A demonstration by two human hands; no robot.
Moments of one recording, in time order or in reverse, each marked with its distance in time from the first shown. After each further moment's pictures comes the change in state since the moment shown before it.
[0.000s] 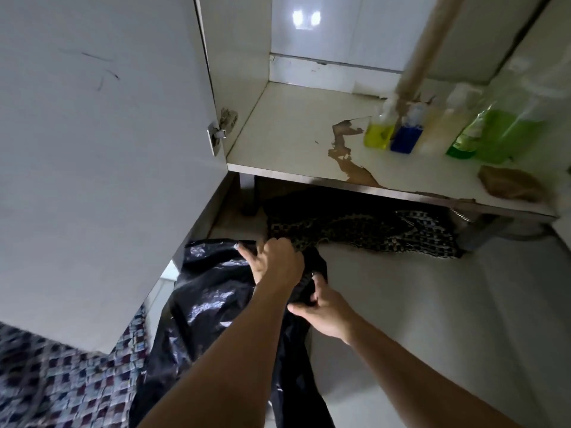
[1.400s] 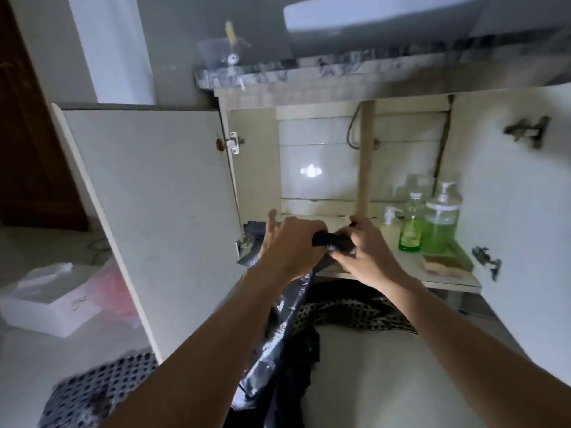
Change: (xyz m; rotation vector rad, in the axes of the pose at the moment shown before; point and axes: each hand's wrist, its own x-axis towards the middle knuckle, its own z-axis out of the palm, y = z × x) left_hand -0.218 0.105 -0.234 0.010 0.522 0.551; right_hand -0.198 -0.065 -0.195 -0.236 0.790 -0.784
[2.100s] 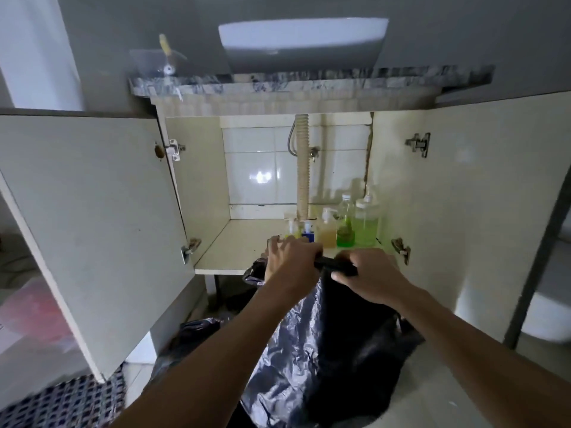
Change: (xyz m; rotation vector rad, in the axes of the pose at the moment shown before) left_hand -0.017 0.090 0.052 -0.004 0.066 0.159; right_hand -0.089 0.033 -0.098 -0.343 -0.162 0.141
